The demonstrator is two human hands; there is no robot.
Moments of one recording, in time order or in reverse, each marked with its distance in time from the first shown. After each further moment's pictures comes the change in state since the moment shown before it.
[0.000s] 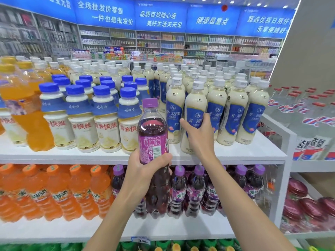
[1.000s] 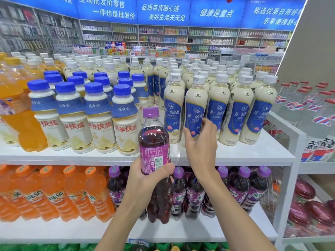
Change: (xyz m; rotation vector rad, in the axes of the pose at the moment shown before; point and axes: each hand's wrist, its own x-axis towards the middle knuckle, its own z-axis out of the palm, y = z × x) left_hand 0.001 -0.024 0.013 -0.046 0.023 -0.027; right_hand -0.011 0.038 0.005 -0.424 0.182 -0.253
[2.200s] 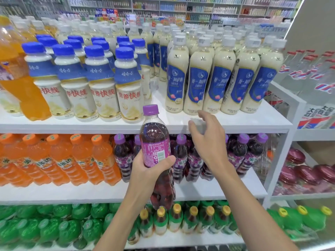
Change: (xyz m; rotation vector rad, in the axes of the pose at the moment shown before) left_hand -0.051 -0.036 -0.018 0.057 0.067 -0.139; right_hand -0.057 0.000 -0.050 -0.074 -0.290 0.058
